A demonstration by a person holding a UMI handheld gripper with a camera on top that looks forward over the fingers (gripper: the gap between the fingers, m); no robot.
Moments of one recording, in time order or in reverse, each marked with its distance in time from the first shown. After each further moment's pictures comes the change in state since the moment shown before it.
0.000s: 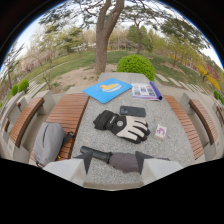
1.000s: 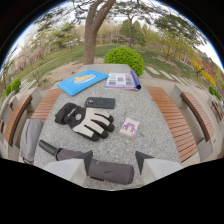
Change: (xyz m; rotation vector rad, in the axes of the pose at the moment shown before) arm 0.155 0.026 0.047 -0.070 0.084 0.024
